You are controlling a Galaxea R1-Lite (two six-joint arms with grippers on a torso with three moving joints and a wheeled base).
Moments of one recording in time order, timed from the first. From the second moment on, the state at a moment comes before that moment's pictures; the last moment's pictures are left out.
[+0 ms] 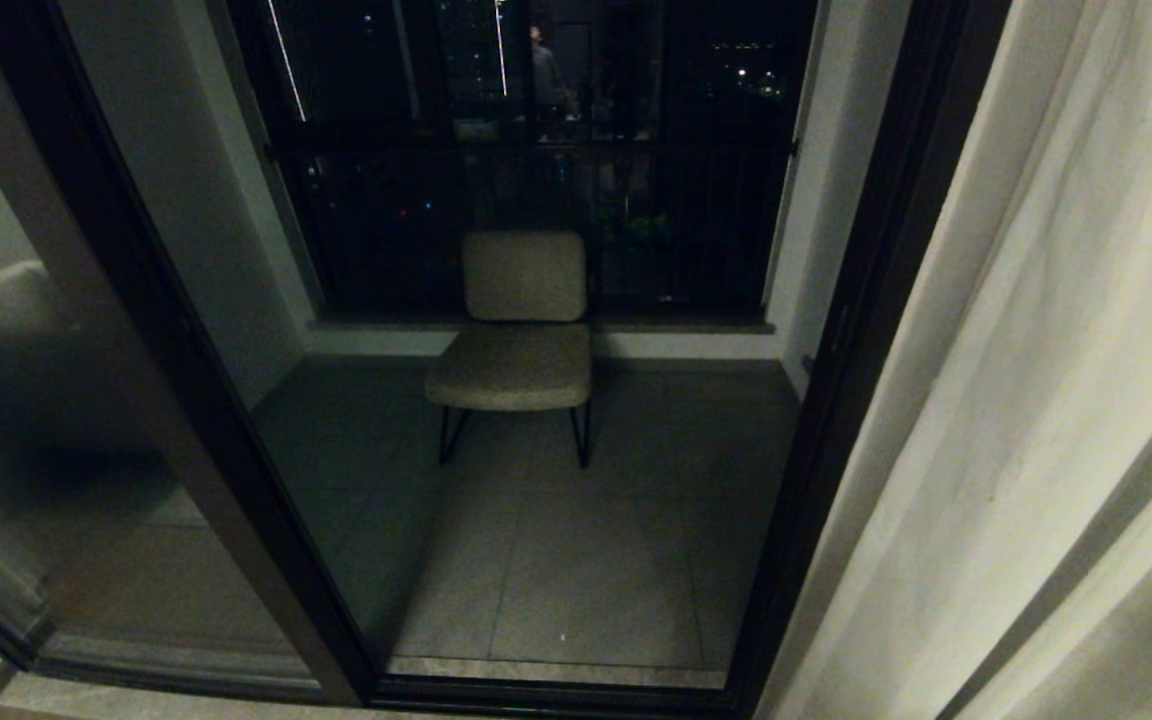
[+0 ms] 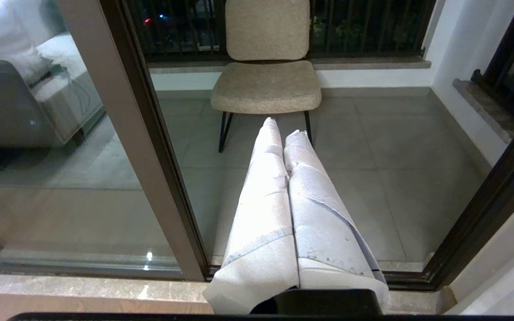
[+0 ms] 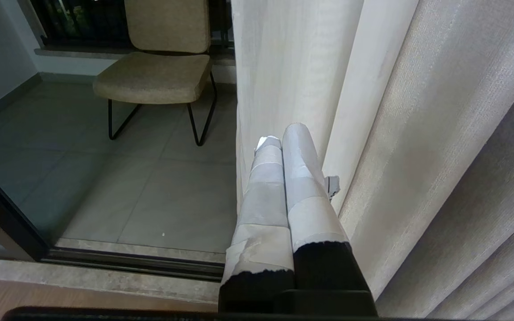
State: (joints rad) left arm 0.00 0.00 0.00 0.01 0.01 0.03; right arm 0.00 0.00 0.00 0.00 0.02 -0.03
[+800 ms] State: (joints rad) left arm 0.00 0.00 0.00 0.01 0.00 0.03; right arm 0.00 0.00 0.00 0.00 0.02 -0.03
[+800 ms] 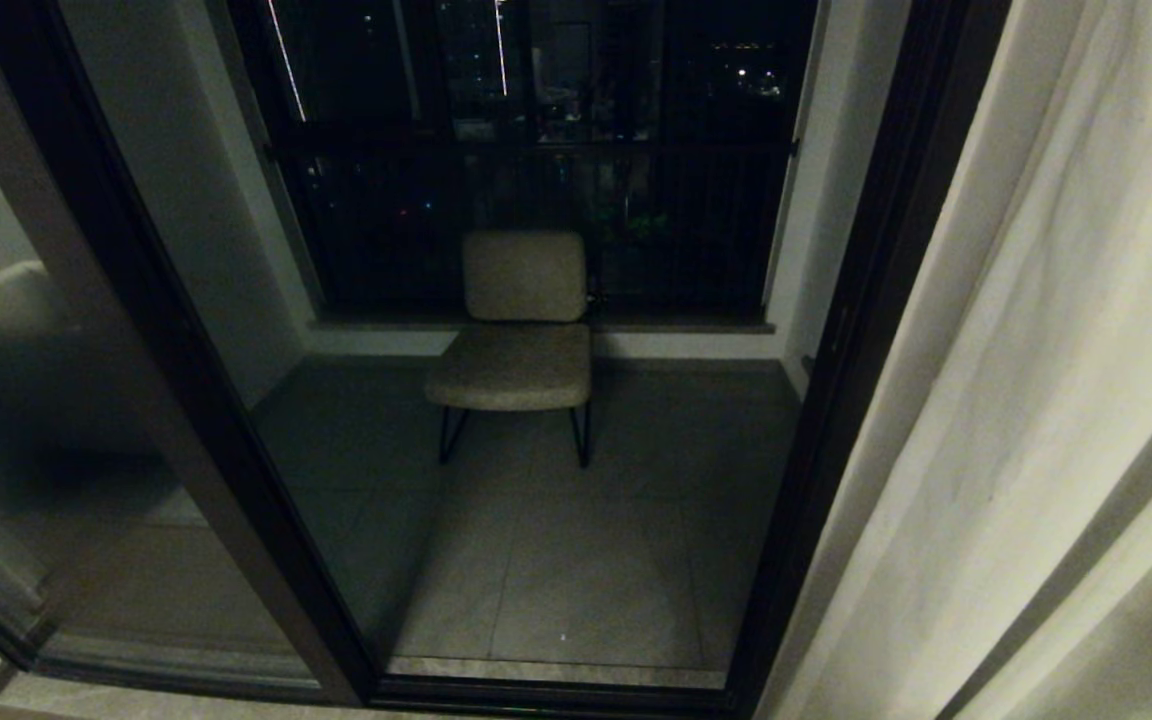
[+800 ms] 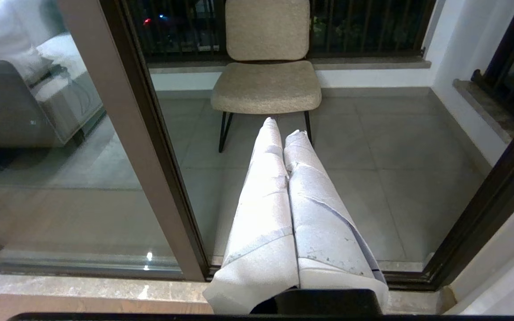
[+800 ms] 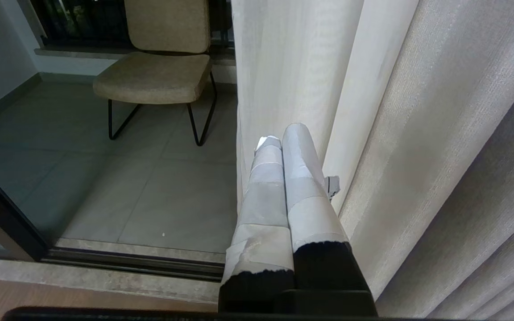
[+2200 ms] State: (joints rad) left arm 0.00 0.00 0.00 0.01 0.01 0.03; right arm 0.00 0.00 0.00 0.00 0.02 -0.03
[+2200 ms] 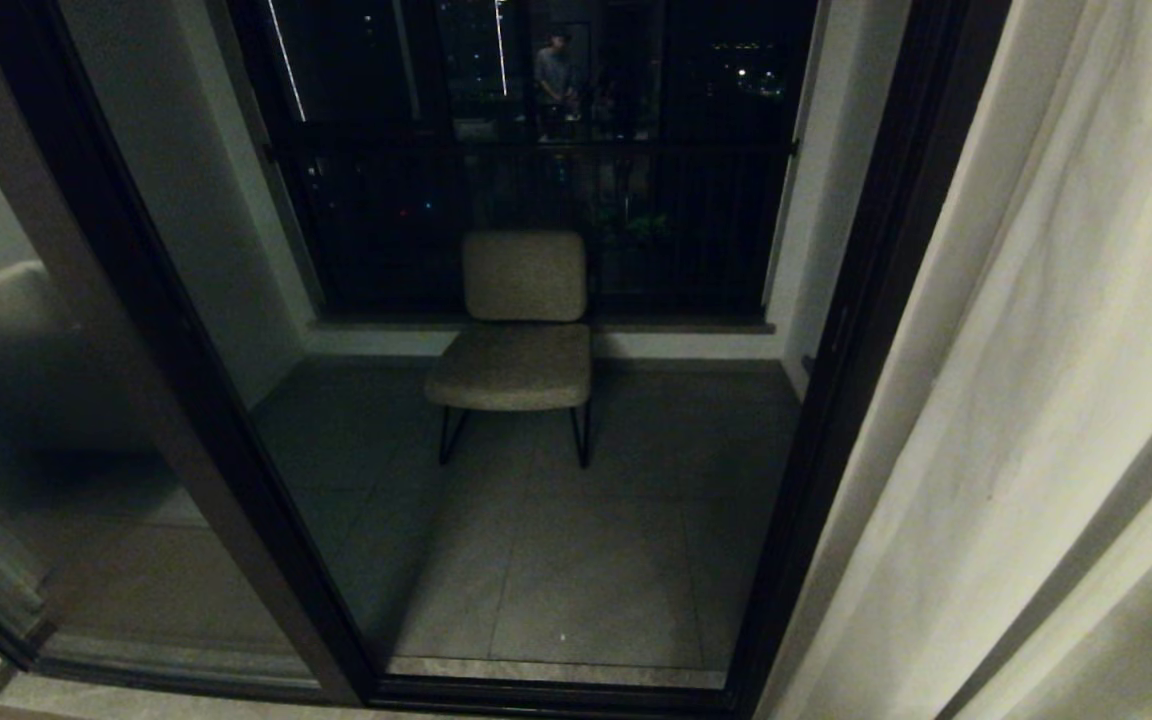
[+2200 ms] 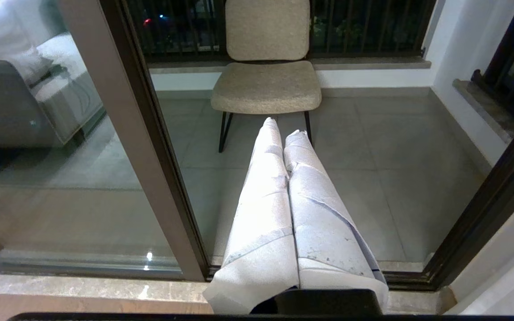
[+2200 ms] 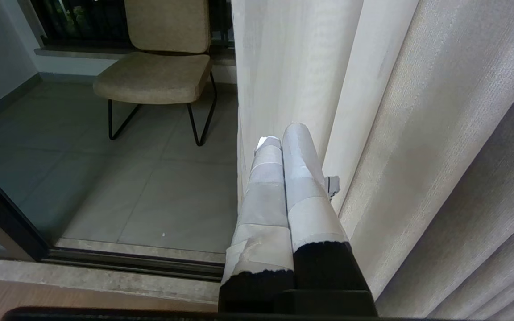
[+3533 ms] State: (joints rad) left arm 0.00 0.00 0.00 0.01 0.00 0.03; right arm 0.08 0.81 -0.46 -0.64 0.04 -0.07
